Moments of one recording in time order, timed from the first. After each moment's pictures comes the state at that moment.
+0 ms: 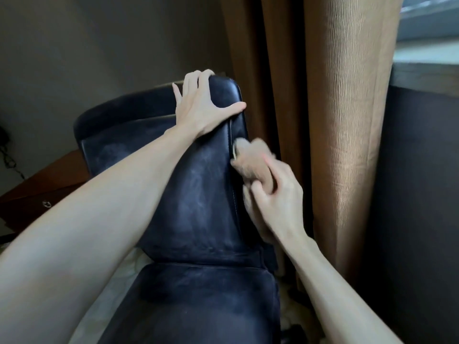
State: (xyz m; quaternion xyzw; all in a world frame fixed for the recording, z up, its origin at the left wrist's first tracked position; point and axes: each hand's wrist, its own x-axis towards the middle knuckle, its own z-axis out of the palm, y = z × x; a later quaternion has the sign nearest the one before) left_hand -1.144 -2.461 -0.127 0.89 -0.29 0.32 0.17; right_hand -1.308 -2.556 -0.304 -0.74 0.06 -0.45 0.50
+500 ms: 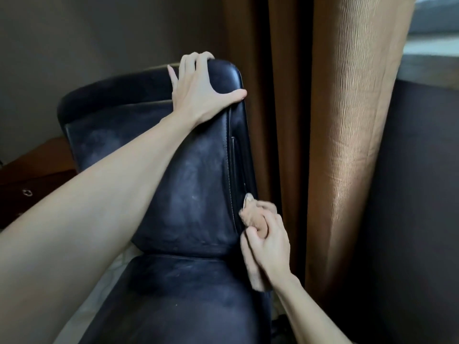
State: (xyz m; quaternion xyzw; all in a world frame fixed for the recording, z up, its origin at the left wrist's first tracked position) left_hand -1.147 -2.465 -0.128 0.87 -0.29 0.34 0.21; right_hand -1.319 -2.532 -0.421 -0.78 0.14 -0.31 0.53
